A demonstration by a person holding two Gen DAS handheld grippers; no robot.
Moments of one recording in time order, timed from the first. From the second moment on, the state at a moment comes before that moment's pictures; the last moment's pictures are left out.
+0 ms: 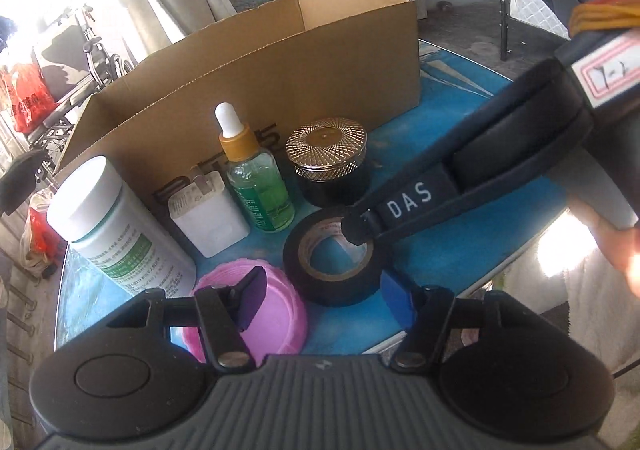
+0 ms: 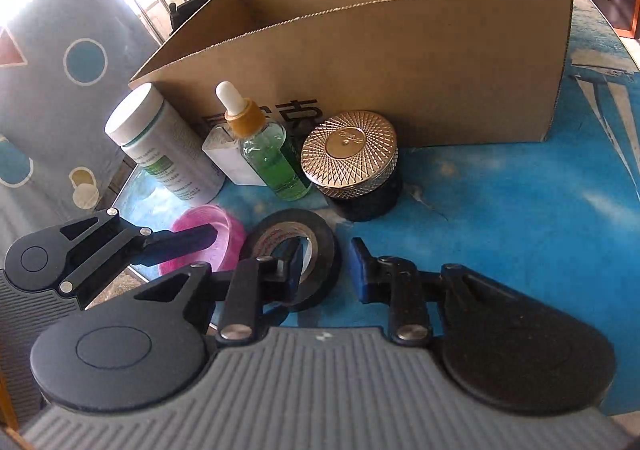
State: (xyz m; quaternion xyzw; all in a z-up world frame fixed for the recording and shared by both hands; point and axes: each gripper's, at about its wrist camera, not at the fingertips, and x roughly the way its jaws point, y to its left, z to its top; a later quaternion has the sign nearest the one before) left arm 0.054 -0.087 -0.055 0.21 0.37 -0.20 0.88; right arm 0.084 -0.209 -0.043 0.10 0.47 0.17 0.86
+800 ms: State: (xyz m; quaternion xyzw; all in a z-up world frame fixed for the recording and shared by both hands) left arm 0.056 -0.134 -0.062 0.26 0.35 -0.26 0.86; right arm 0.065 -0.253 -0.048 0.10 0.47 0.12 0.87
